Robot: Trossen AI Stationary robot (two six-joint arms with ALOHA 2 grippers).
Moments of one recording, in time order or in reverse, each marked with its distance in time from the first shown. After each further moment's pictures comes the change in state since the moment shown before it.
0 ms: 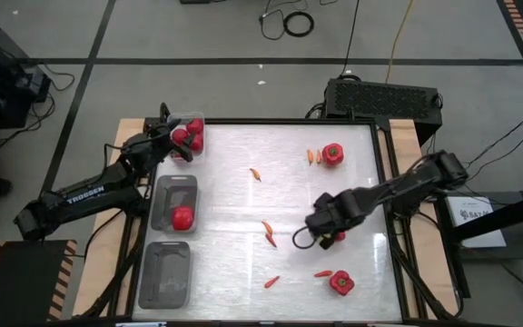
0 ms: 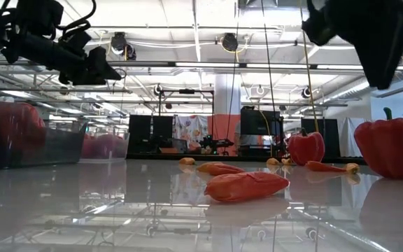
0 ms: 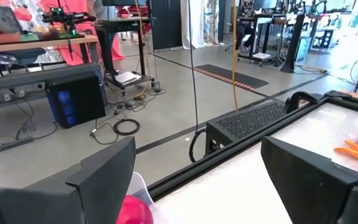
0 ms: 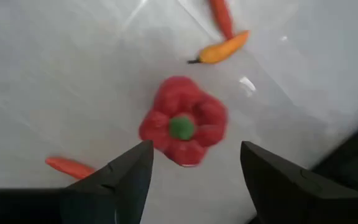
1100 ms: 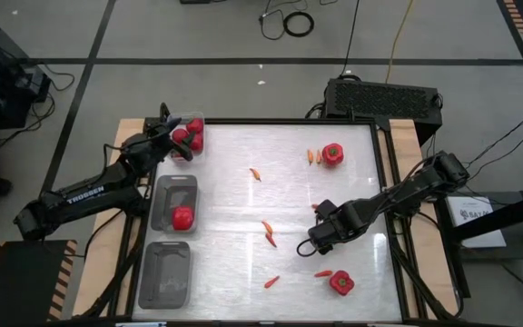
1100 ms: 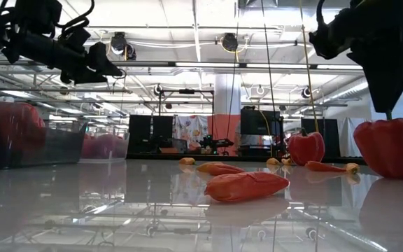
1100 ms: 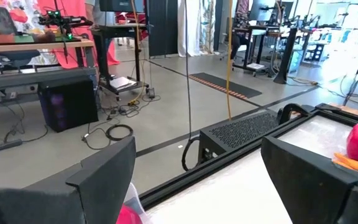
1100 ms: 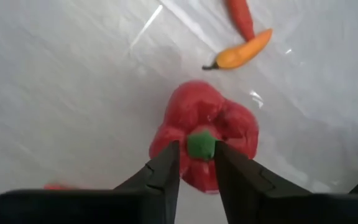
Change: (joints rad) left arm 0.000 0.000 0.000 0.035 0.019 -0.028; right arm 0.075 -0.001 -0.129 0.173 0.070 0.125
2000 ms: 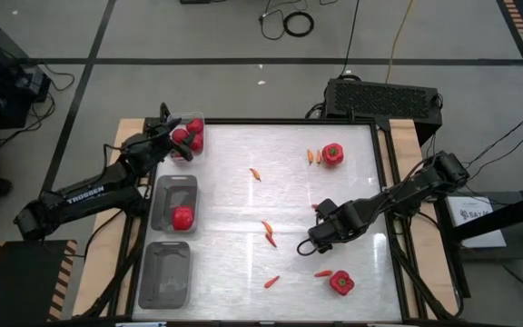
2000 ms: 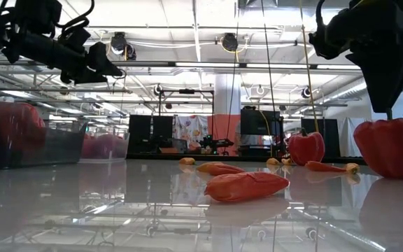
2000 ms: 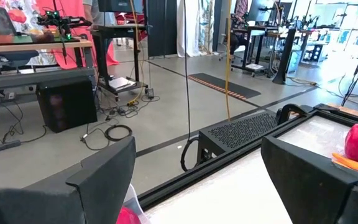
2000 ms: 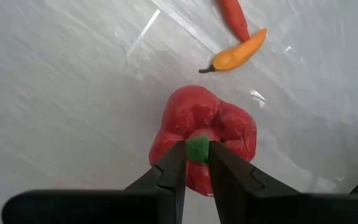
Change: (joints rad) left arm 0.000 0.000 0.000 0.001 0.002 0.000; right arm 0.000 0.001 0.000 -0.002 0.009 0.048
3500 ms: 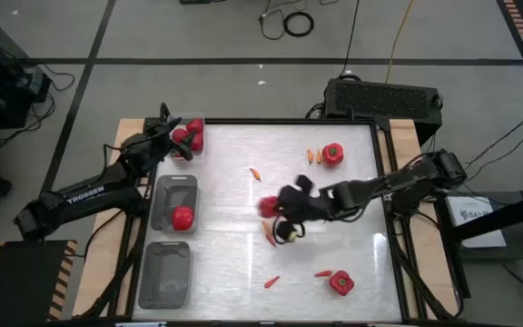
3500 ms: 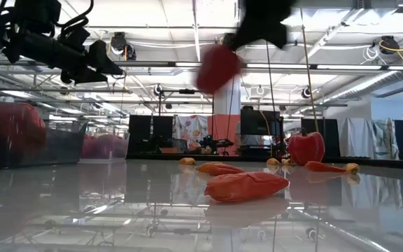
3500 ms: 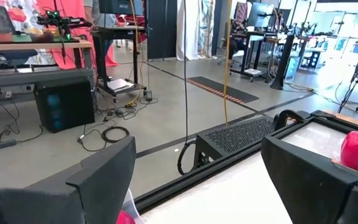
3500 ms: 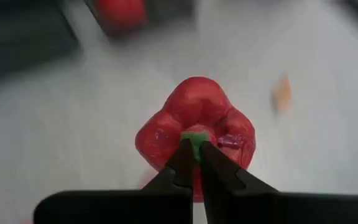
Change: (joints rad) left arm 0.000 0.000 0.000 0.016 0.001 -0.025; right arm -0.154 0.011 0.117 0.654 0.296 -0.827
